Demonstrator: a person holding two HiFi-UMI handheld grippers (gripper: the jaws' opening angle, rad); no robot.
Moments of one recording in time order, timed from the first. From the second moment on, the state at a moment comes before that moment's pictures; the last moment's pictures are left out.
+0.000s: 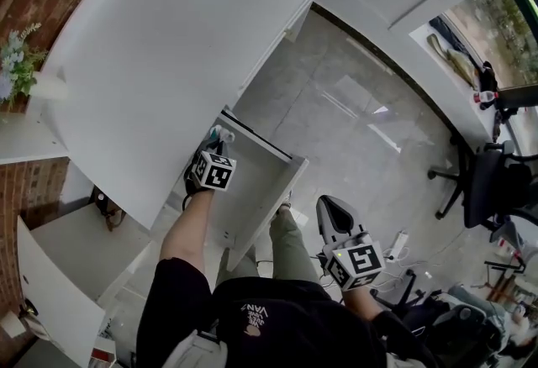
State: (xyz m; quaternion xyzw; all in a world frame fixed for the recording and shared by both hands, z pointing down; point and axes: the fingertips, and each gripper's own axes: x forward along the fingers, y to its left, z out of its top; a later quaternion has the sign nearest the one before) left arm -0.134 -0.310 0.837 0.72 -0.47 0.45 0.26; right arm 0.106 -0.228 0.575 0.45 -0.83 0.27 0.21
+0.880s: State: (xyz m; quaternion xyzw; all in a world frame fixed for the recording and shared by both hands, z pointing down) left arm -0.130 -0.317 0.842 0.74 -0.45 0.45 0.23; right arm 0.102 -0.230 0.575 0.45 -0.83 0.28 0.20
